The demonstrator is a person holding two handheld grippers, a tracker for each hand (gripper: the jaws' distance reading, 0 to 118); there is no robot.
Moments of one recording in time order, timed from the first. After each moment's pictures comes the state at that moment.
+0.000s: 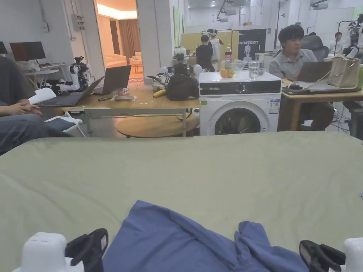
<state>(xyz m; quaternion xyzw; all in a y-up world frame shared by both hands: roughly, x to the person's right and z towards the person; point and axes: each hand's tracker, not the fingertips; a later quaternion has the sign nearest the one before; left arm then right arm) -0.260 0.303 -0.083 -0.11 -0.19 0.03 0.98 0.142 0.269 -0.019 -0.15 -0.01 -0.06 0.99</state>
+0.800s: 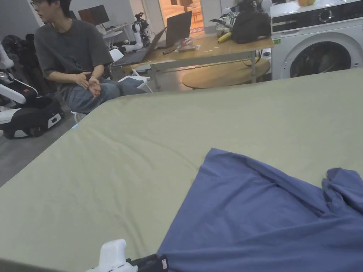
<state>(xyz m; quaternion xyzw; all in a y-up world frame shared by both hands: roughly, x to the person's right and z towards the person) -0.362 0.172 -0.108 -0.39 -0.11 0.12 0.91 0.143 0.246 -0.005 -0.21 0.02 -0.06 0.98</state>
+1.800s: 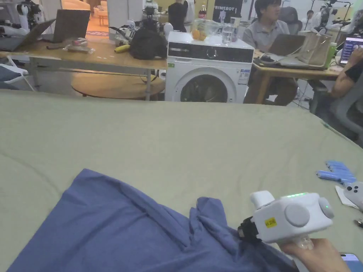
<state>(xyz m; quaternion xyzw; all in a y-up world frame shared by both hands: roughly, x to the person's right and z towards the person) -0.342 0.160 -0.128 -0.44 -0.11 0.06 0.89 0.245 0.181 -0.234 -0.50 0.06 -0.01 0.86</state>
